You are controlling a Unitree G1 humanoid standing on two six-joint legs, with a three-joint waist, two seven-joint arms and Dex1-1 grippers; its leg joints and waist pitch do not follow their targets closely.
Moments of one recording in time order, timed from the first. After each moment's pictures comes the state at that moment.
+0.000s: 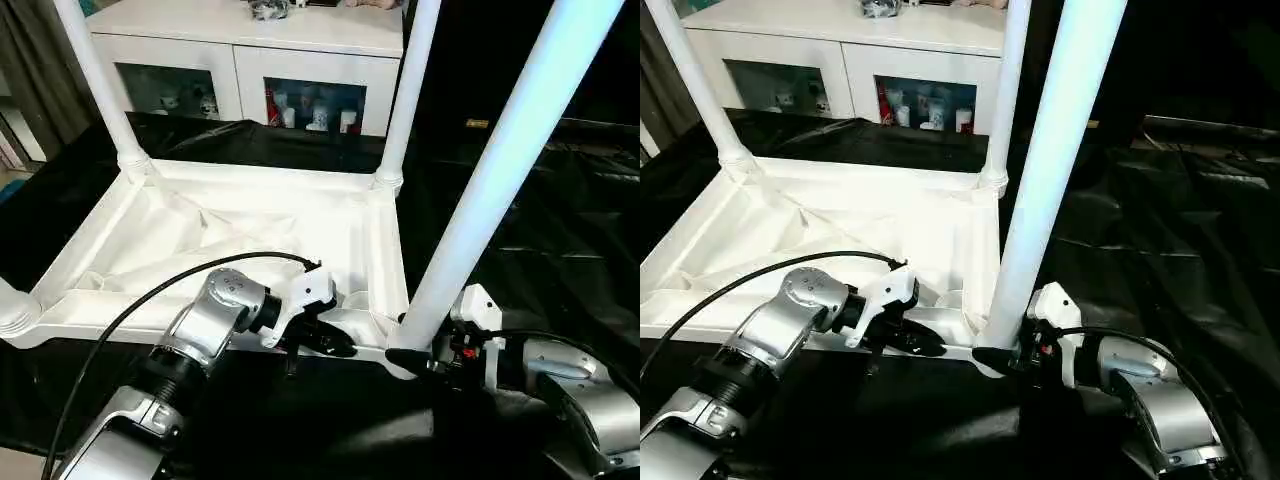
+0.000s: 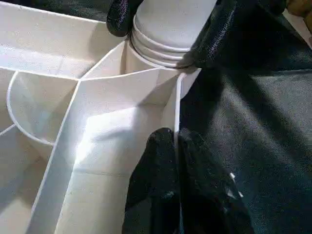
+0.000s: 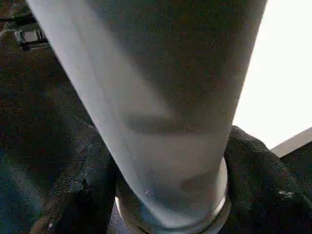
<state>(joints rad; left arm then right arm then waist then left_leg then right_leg) -0.54 0.26 -0.35 0.48 0.03 0.23 -1.34 -0.08 -0.49 0.11 0.05 0.26 0.26 1.01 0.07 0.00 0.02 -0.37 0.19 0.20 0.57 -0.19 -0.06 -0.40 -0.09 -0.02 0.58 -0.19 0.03</state>
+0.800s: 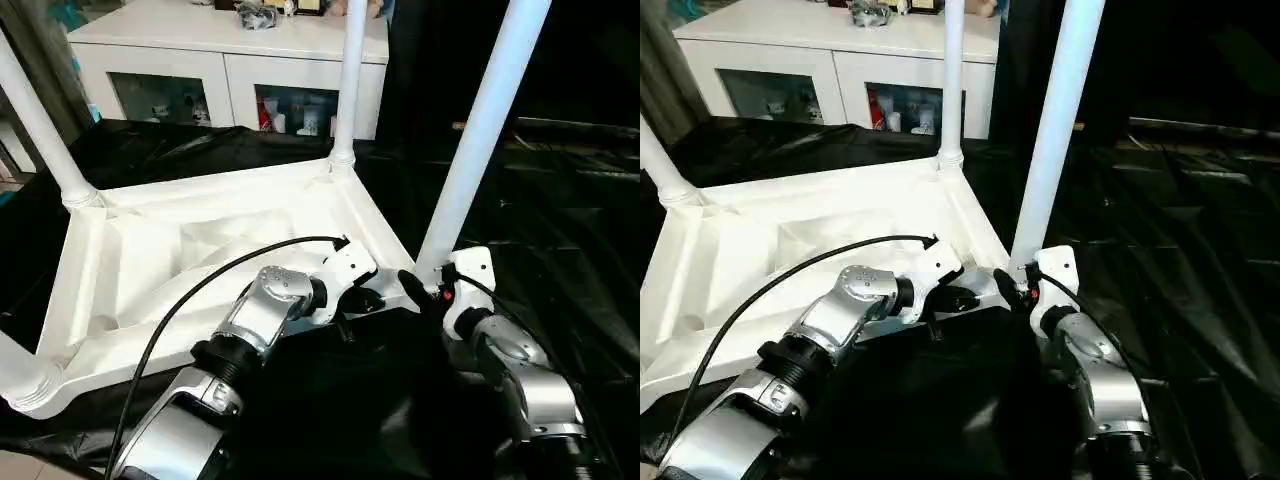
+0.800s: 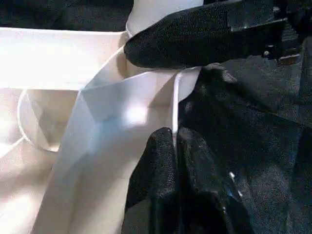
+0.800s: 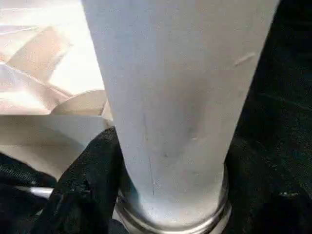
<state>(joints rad) -0.66 0.04 -0.30 0.70 0.11 0.22 -0.90 -0.19 -0.18 -0.01 0.19 0.14 0.30 0.40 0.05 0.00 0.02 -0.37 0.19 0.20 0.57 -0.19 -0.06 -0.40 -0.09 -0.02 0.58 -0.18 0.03</state>
